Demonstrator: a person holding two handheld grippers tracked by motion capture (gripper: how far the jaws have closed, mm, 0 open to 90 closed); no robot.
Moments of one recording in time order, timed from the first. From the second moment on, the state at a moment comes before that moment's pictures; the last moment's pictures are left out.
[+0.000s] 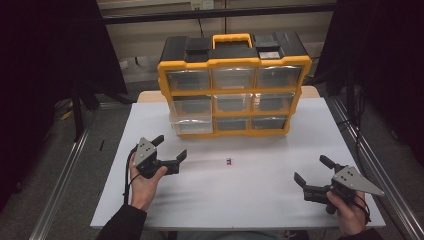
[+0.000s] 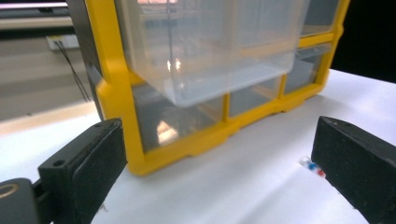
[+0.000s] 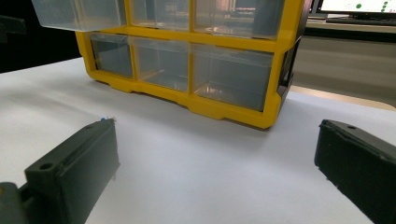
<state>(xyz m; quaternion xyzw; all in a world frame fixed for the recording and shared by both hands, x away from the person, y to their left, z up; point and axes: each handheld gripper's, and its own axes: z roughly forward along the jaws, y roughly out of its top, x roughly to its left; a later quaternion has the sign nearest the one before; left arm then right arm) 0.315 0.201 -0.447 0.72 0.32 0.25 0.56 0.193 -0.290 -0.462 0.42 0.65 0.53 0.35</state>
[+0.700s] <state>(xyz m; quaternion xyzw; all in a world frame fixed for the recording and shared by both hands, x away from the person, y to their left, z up) 0.277 0.225 -0.462 0.72 0.32 0.23 0.57 0.195 -0.287 -0.462 0.42 0.65 0.53 0.35</state>
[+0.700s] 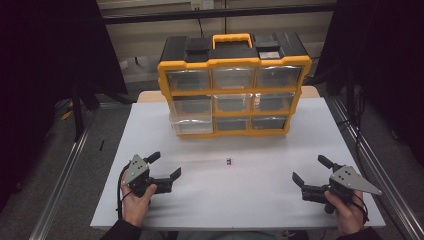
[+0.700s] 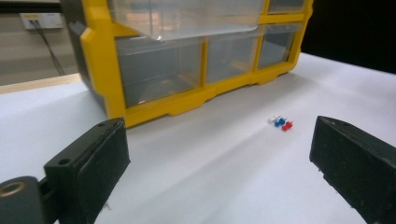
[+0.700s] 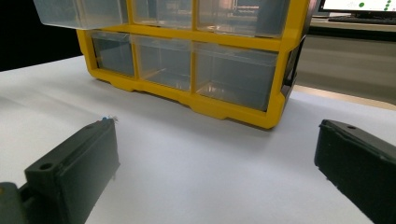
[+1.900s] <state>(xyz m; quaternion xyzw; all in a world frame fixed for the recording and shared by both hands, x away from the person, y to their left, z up) 0.287 0.201 -0.454 0.81 0.23 0.12 0.53 0.192 -0.290 -0.462 0.42 0.65 0.53 0.35</state>
